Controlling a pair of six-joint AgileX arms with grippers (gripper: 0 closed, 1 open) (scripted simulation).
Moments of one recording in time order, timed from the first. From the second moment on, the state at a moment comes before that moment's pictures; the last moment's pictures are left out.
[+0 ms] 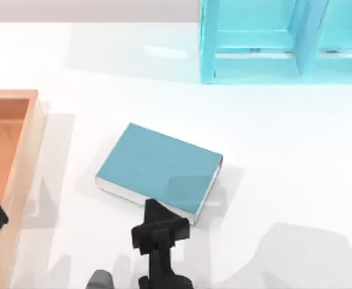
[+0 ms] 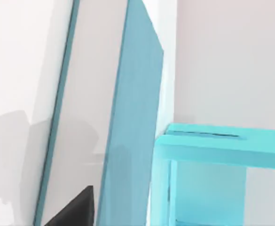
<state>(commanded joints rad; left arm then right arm) 0.00 0.00 0.00 0.00 0.00 0.00 1.43 1.89 0.81 0.40 1.13 -0.88</state>
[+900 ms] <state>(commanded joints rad) 0.00 0.00 0.00 0.00 0.00 0.00 0.73 0.84 0.38 0.10 0.48 -0.29</state>
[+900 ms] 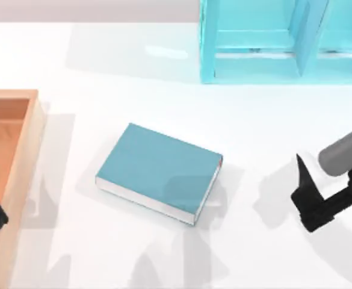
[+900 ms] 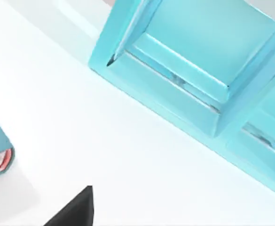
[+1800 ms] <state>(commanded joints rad) 0.00 0.00 0.00 0.00 0.00 0.00 0.00 0.00 0.00 0.00 0.00 0.00</state>
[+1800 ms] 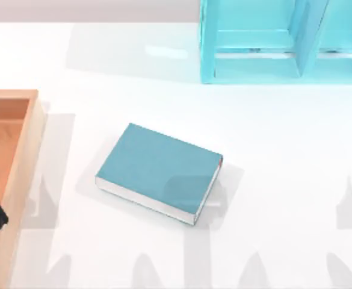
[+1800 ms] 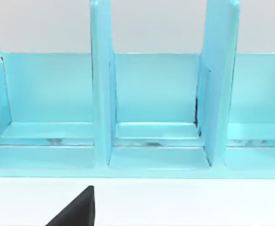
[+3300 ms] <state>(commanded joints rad) 0.24 1.68 1.40 -1.15 0.01 0.26 0.00 0.00 0.00 0.00 0.00 0.00</state>
